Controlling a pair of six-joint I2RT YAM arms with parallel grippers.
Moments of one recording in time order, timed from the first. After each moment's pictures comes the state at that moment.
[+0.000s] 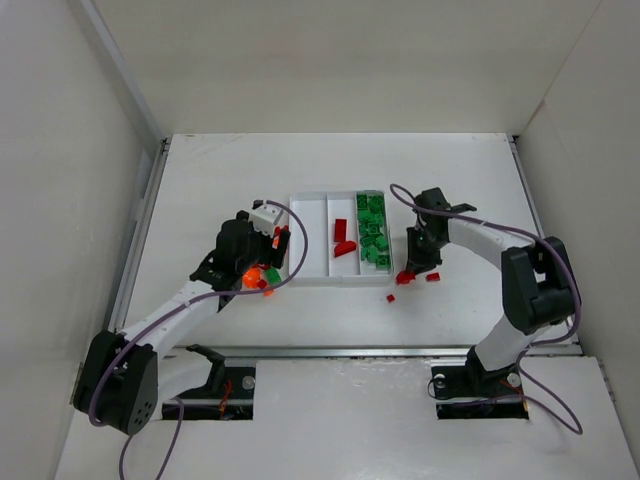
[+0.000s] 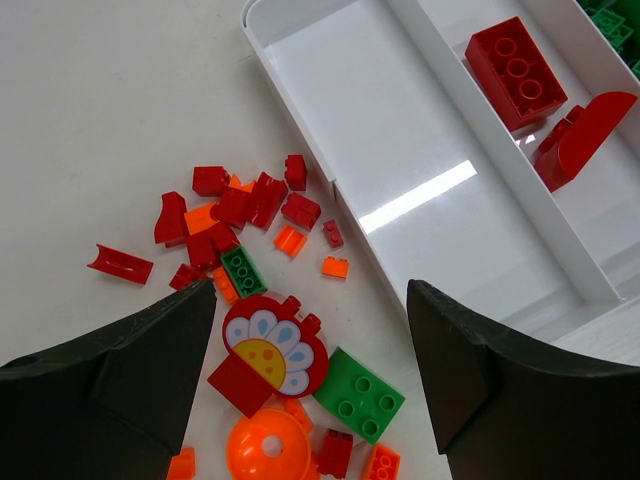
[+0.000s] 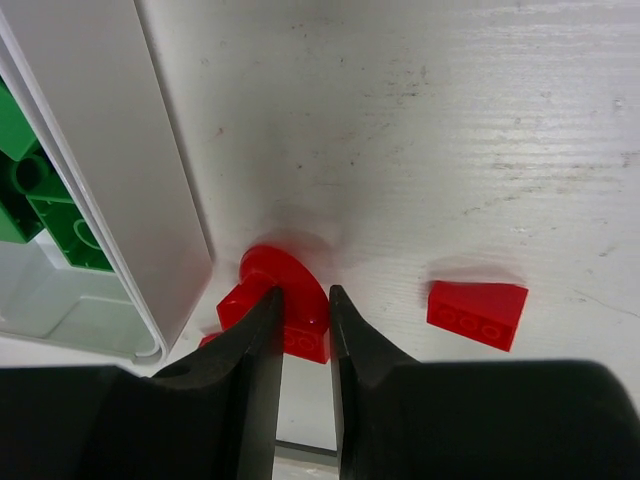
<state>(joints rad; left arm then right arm) -0.41 1.09 0.52 0.13 0.02 0.08 0.30 1.66 1.03 -0.70 -0.12 0.36</state>
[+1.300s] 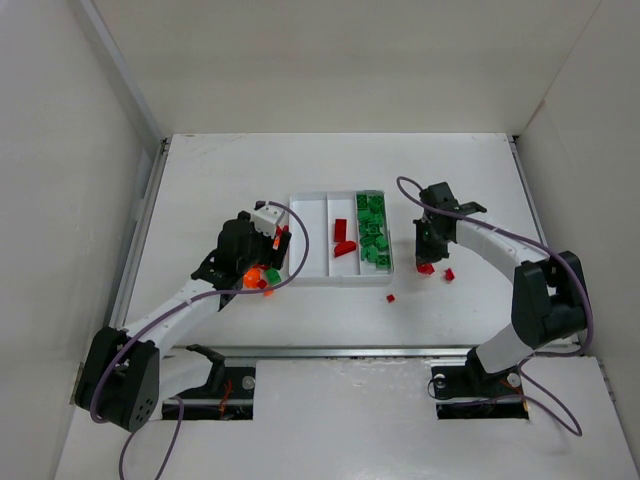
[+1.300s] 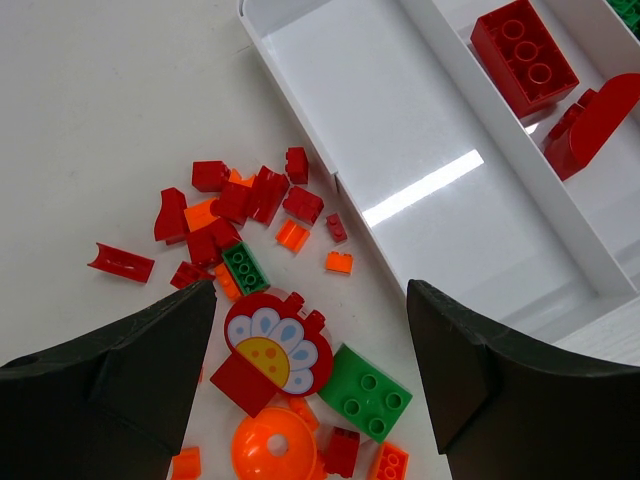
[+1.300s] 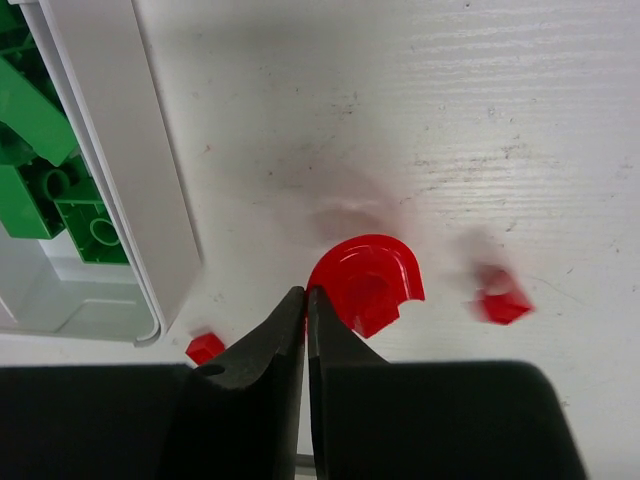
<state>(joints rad) -0.41 1.12 0.52 0.13 0.02 0.11 0.30 1.56 1.04 -0.71 0.00 0.36</state>
